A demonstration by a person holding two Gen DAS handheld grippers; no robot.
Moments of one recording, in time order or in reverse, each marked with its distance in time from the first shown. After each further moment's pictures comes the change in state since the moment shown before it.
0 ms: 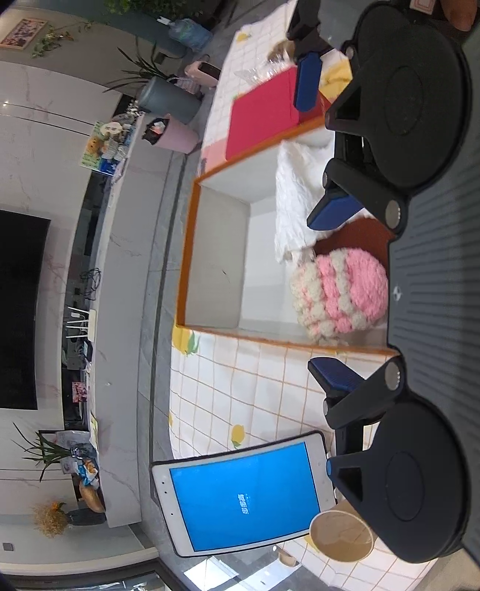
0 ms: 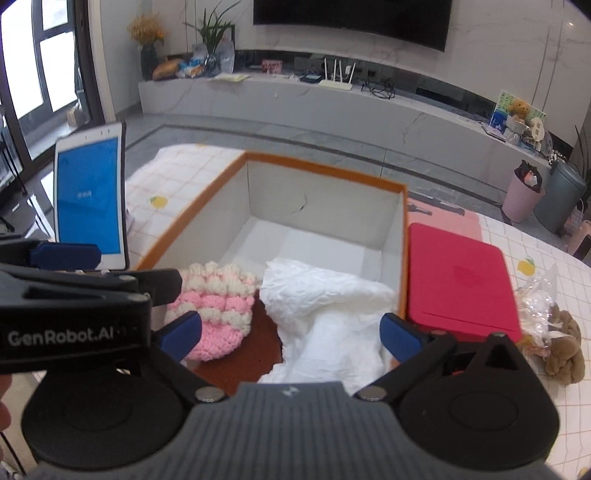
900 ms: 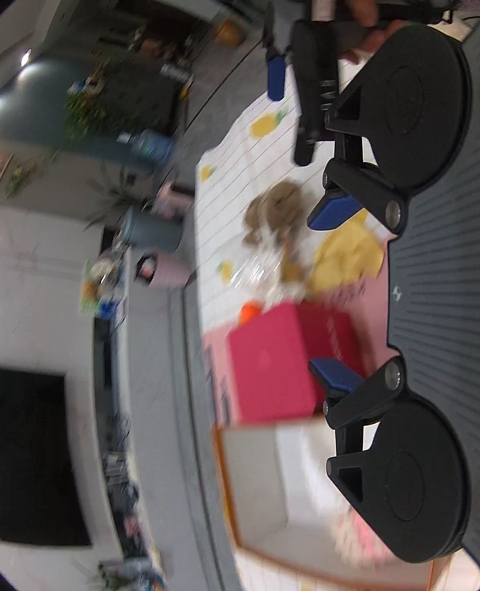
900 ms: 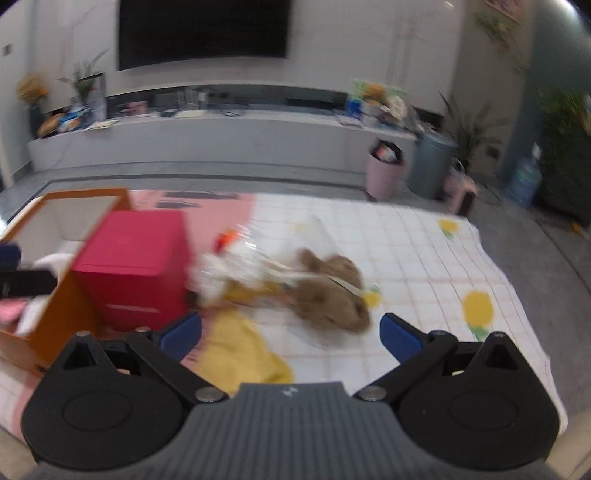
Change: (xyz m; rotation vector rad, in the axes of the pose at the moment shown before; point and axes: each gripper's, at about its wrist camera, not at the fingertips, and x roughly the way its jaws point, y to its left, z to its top) left arm 0.015 -0.219 -0.033 0.275 -0.040 -0.320; right arm -0.094 -0.279 -0.109 0.267 -0.063 -0.310
